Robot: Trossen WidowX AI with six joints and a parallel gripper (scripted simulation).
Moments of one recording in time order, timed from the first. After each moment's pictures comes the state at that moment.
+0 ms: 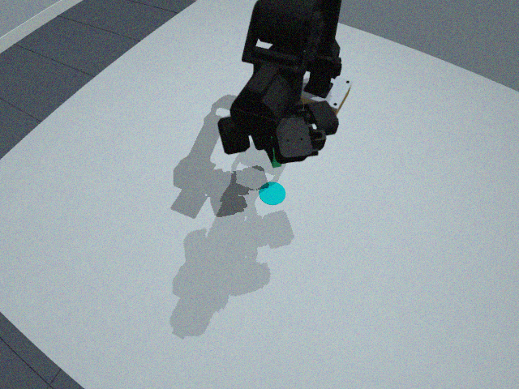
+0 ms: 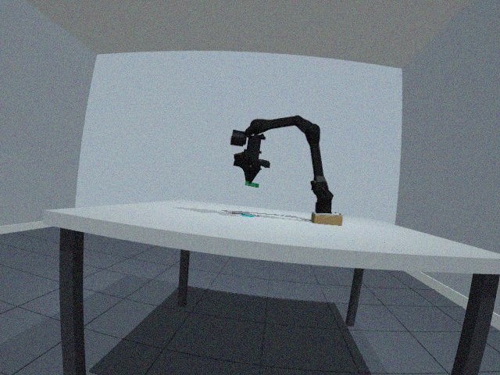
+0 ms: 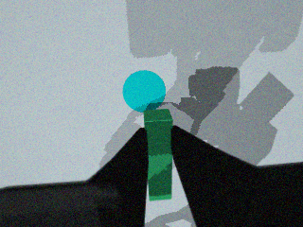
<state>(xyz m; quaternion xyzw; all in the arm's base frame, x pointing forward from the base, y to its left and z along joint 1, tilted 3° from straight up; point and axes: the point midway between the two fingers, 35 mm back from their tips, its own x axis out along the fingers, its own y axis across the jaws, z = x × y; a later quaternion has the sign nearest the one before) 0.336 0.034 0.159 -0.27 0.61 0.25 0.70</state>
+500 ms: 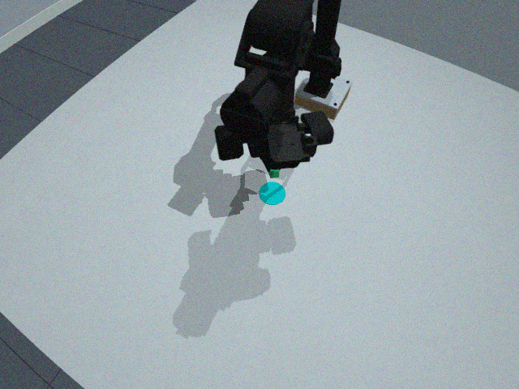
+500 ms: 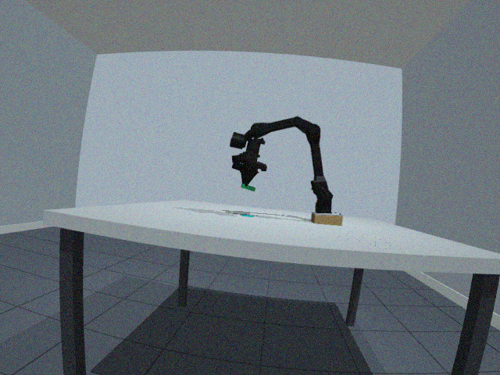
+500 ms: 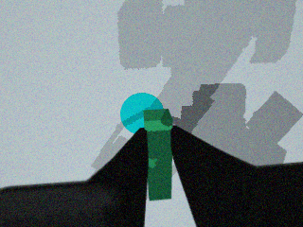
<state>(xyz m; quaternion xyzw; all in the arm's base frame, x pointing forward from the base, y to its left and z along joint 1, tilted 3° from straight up) 0.350 0.035 0.147 -0.23 0.58 0.25 0.74</state>
